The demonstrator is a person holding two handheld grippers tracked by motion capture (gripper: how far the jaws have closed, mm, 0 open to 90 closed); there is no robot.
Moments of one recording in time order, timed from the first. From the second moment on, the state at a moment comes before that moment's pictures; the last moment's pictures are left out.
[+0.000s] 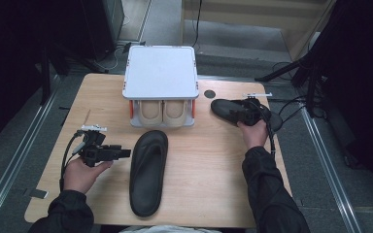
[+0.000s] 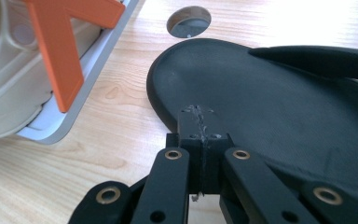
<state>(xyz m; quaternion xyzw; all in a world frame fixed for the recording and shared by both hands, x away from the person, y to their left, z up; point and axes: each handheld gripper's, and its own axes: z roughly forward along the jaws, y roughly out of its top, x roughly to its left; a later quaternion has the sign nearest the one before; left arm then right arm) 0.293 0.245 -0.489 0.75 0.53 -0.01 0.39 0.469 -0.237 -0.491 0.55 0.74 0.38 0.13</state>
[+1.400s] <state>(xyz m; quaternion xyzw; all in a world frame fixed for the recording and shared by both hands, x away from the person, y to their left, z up) 0.304 0.251 -0.488 0.75 0.53 -0.01 0.40 0.462 -0.226 -0.510 0.55 0.76 0.34 0.09</state>
